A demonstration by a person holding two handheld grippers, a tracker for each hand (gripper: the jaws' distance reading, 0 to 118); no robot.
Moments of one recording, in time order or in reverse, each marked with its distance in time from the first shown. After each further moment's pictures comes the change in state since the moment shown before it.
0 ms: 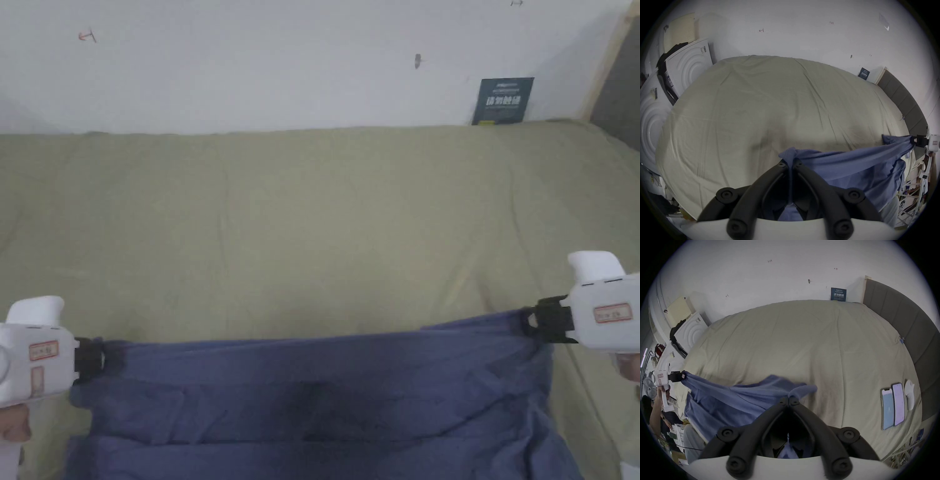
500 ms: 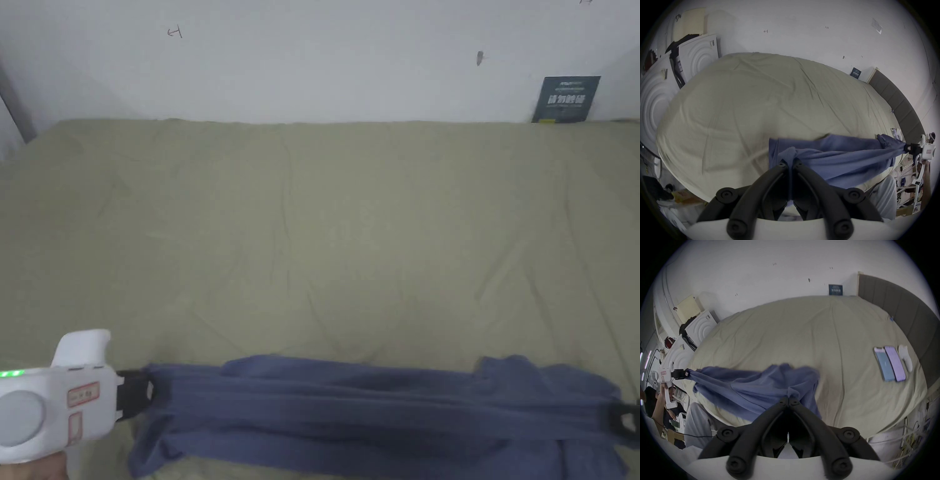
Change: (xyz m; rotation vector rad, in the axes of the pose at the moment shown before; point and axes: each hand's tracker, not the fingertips) left arm -0.020 -0.122 0.077 -0.001 -0.047 0.042; right arm -0.011 -0.146 0.065 -0.019 0.041 -0.043
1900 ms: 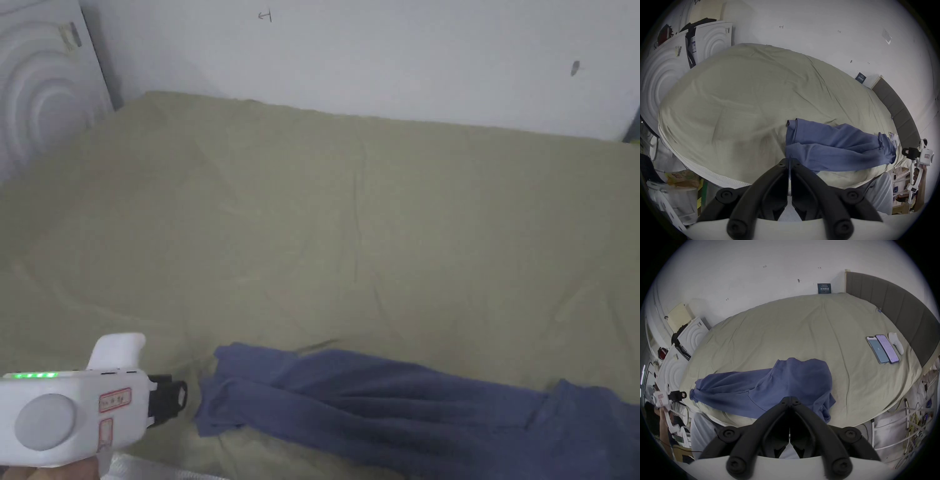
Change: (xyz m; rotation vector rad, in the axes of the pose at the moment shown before) left arm -0.049 -0.039 0.022 0.002 -0.021 0.100; right arm -0.063 -0.006 0.012 0.030 -0.088 -0.106
